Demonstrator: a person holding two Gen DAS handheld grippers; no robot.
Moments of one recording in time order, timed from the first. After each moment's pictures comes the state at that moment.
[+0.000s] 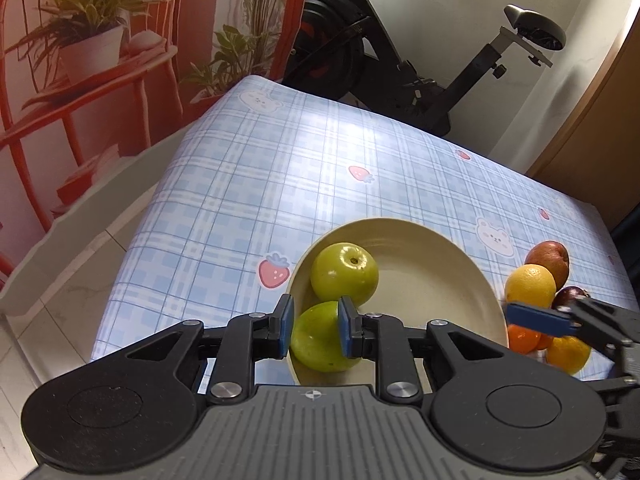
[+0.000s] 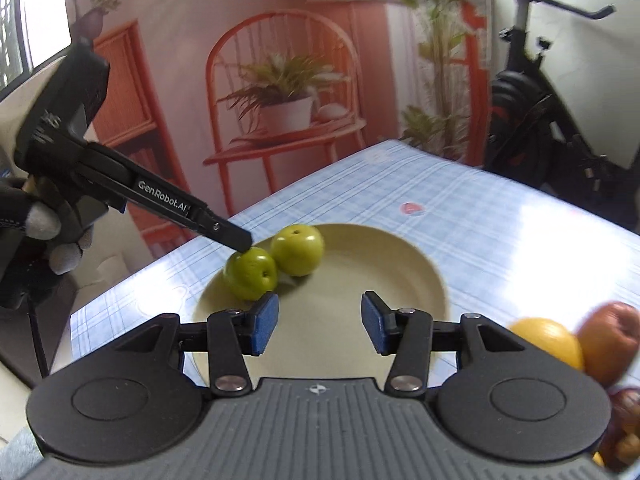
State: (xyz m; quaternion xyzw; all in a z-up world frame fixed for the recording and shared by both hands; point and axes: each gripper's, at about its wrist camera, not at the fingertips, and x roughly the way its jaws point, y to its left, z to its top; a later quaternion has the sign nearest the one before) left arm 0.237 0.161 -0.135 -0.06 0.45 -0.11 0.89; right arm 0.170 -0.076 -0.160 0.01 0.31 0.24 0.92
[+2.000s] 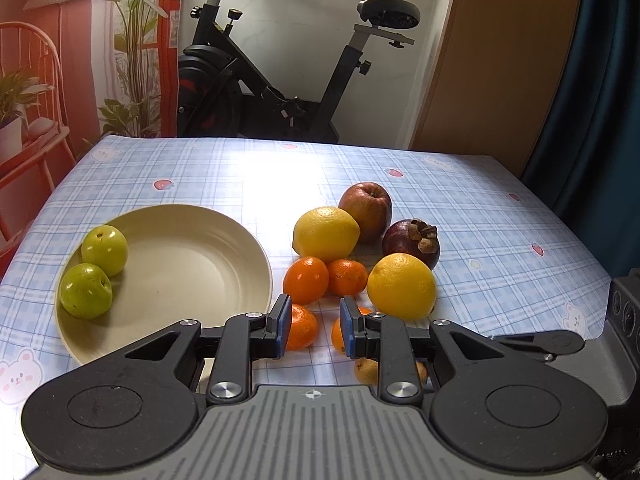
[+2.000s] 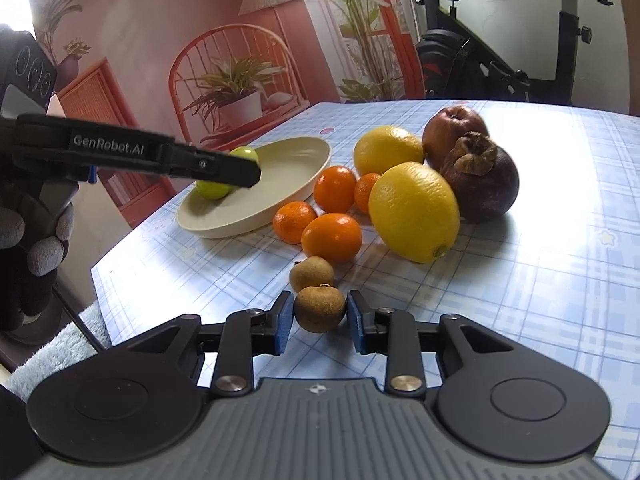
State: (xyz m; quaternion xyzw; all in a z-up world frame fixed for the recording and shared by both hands) left arm 0.121 0.004 -0.130 0.02 0.36 -0.21 0.91; right arm 0.053 -0.176 -0.201 0.10 0.33 0.20 0.92
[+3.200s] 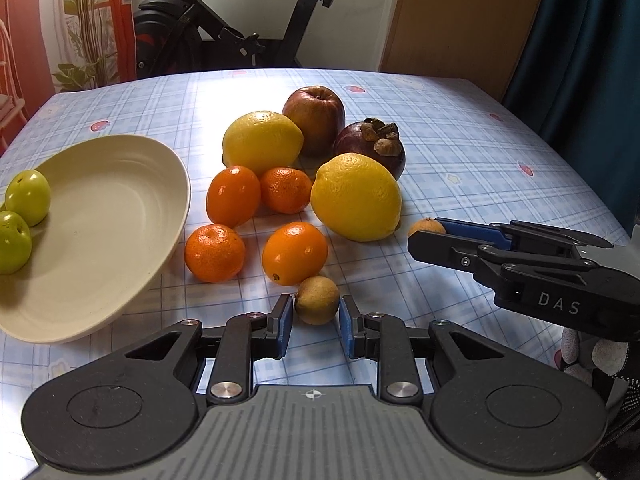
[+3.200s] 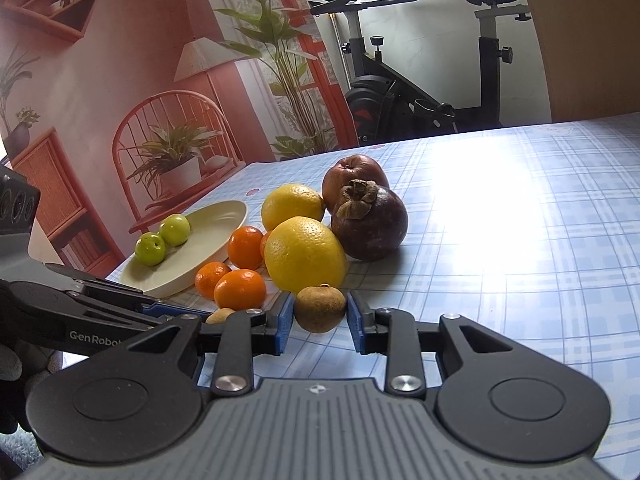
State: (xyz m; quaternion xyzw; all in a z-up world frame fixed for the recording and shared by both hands) left arm 0.118 -0.042 -0.182 0.06 0.42 -0.25 0.87; right arm 0.045 -0.218 -0.202 0.15 0.28 0.12 0.94
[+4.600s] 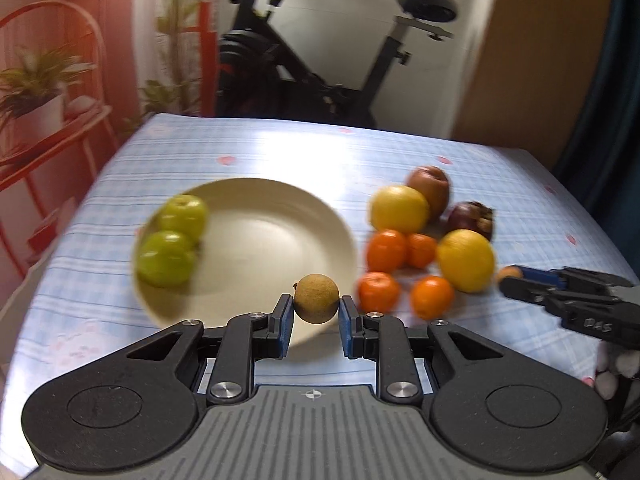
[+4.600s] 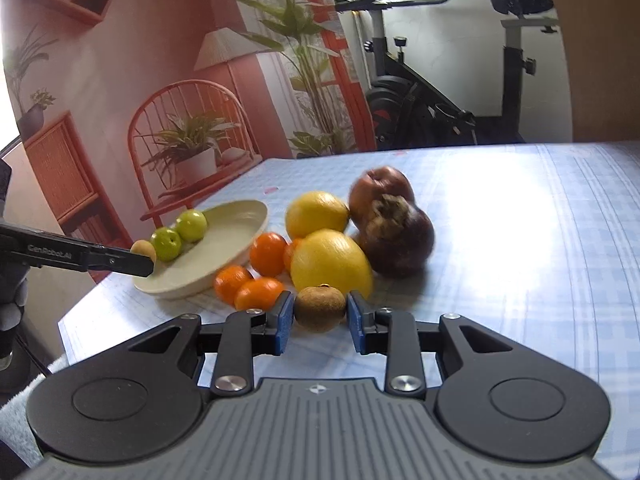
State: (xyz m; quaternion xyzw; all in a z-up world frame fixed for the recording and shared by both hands) left arm 0.119 0.071 -0.125 0.02 0.38 -0.16 0.91; right arm 0.059 -0.201 -0.176 0.11 0.27 0.15 0.94
